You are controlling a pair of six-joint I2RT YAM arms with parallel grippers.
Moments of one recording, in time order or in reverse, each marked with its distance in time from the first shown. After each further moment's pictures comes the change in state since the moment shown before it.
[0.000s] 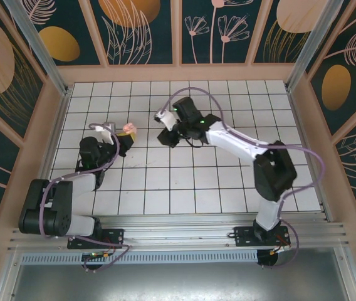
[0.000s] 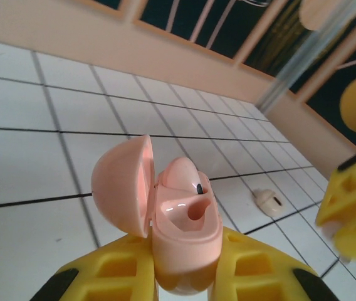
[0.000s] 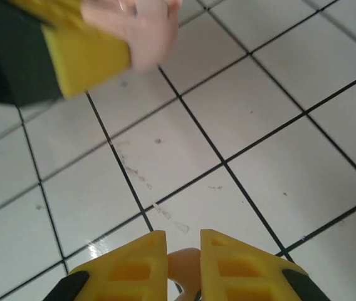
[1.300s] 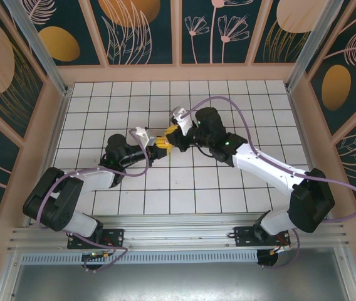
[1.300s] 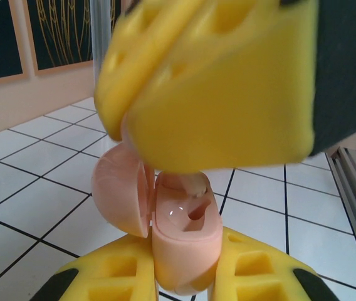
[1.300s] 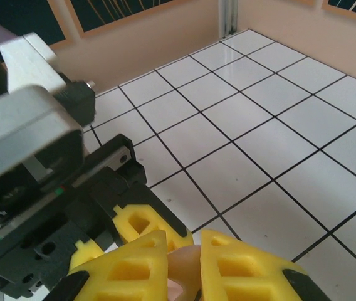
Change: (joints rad) left arm -0.350 0.084 0.126 0.082 0.182 0.336; right arm 0.032 -0.350 -0.337 0.335 0.079 0.087
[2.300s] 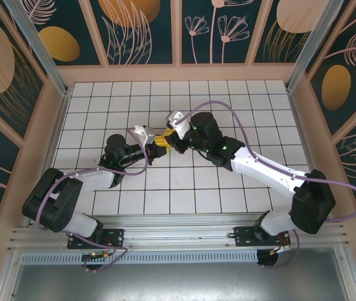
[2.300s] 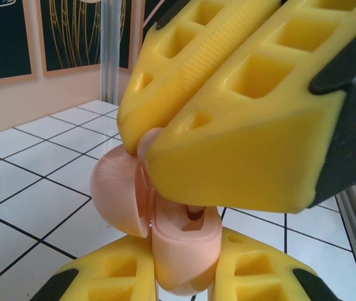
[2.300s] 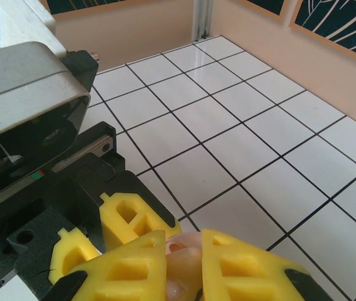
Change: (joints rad) left arm 0.000 -0.010 0.000 0.018 -0.026 -0.060; right arm 0.064 -0.013 -0.010 0.003 0.176 -0.102
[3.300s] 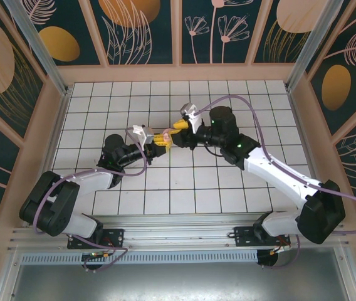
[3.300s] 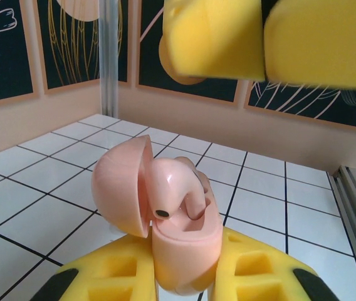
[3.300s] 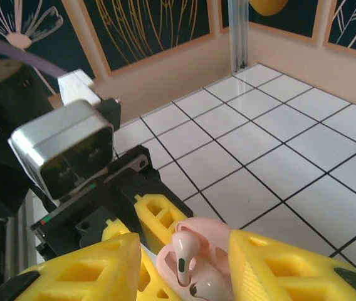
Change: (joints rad) left arm 0.000 -0.034 0.000 0.001 0.004 0.017; right arm -0.129 -0.107 -0.037 0.042 -0.303 0.171
